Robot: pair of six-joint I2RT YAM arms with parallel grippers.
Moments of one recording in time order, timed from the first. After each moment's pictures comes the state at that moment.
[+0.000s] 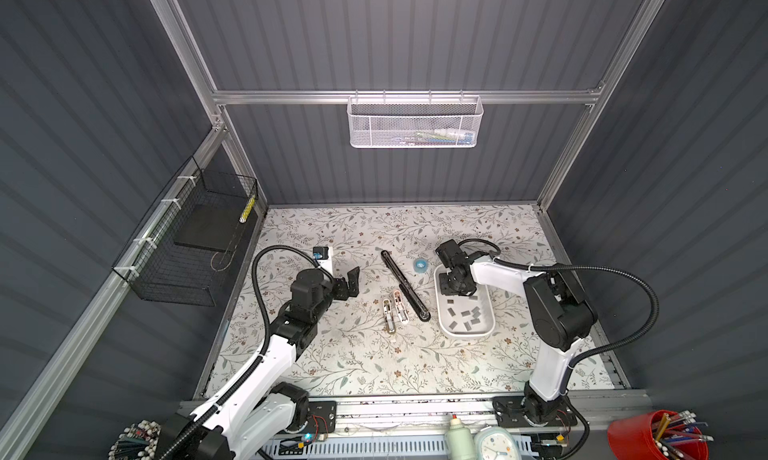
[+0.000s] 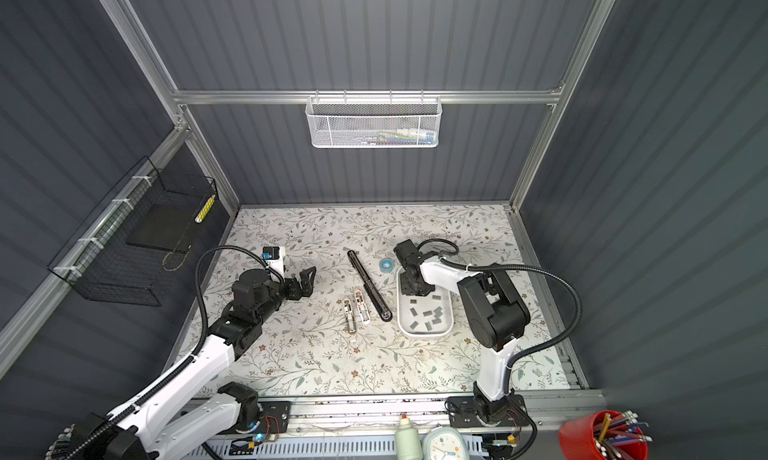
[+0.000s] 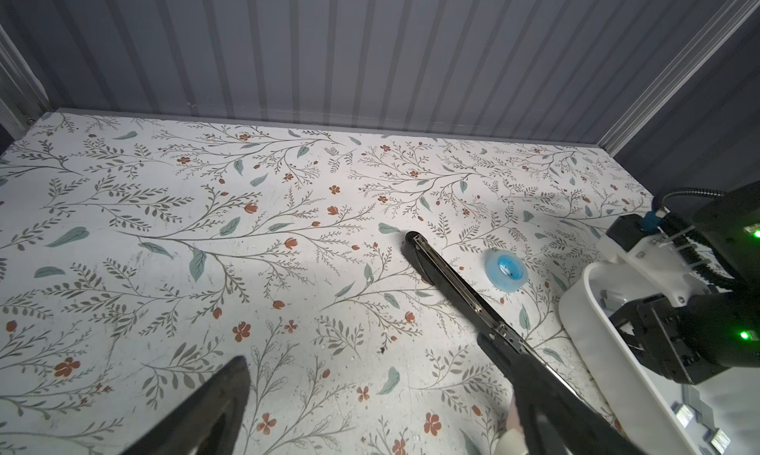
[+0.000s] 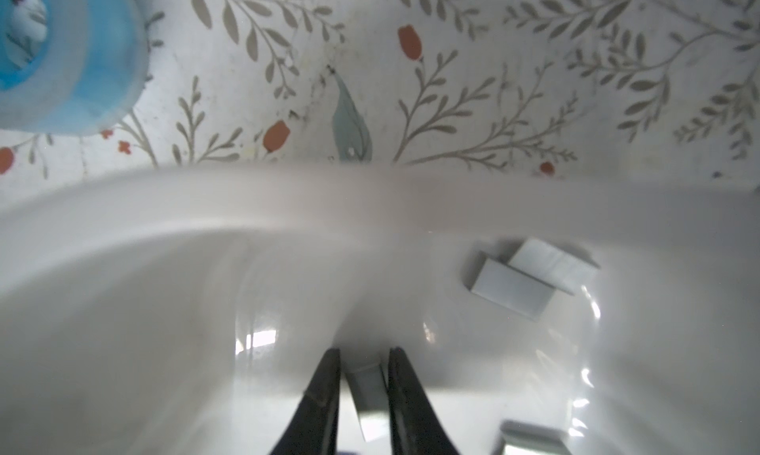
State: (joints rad) left arm -0.39 0.95 0.54 0.06 -0.05 -0.23; right arm 0.51 1.88 1.17 -0.58 0.18 0.39
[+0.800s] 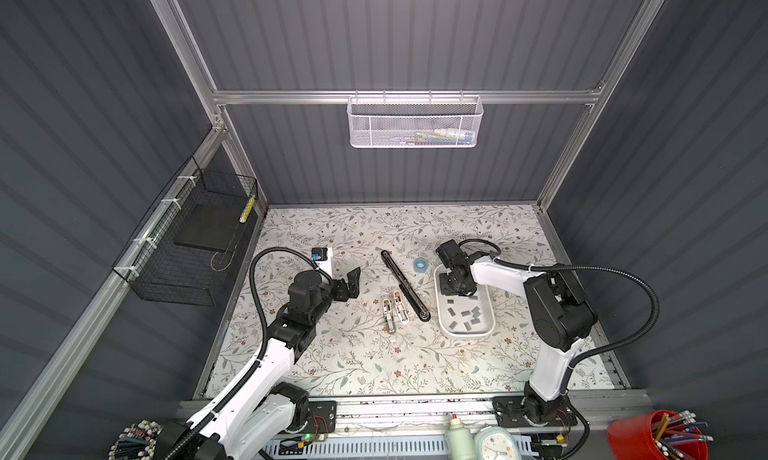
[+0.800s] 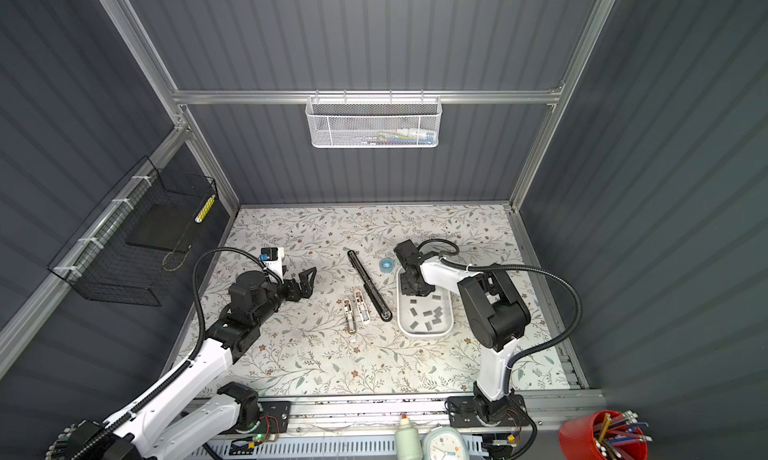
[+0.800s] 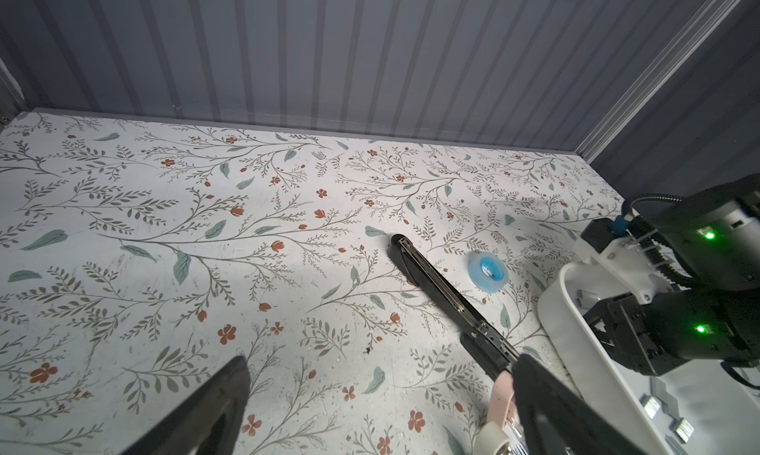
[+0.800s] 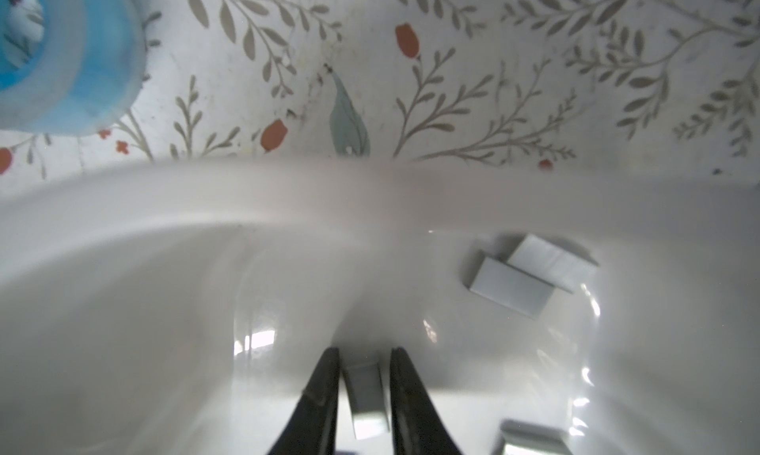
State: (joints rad) left arm -0.39 0.91 0.53 0.05 0.00 -0.25; right arm 0.51 1.88 1.17 -0.58 0.18 0.39
